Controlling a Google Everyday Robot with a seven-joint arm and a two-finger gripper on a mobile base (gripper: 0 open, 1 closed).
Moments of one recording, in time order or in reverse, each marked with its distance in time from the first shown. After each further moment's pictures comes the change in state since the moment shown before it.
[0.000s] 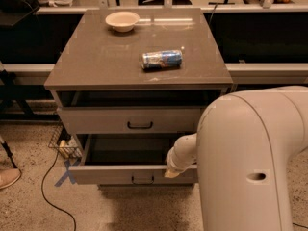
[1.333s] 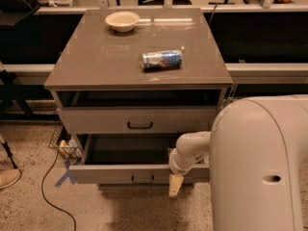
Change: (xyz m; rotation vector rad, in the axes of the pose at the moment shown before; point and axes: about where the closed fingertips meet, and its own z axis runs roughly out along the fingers) arm 0.006 0.015 0.002 -0.092 -0.010 -0.025
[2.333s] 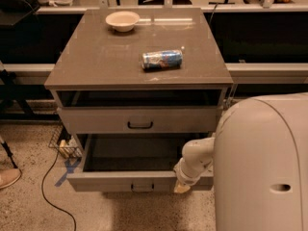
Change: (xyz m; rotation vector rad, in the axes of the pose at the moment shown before) arm 0.034 0.055 -0.014 -0.097 0.072 0.068
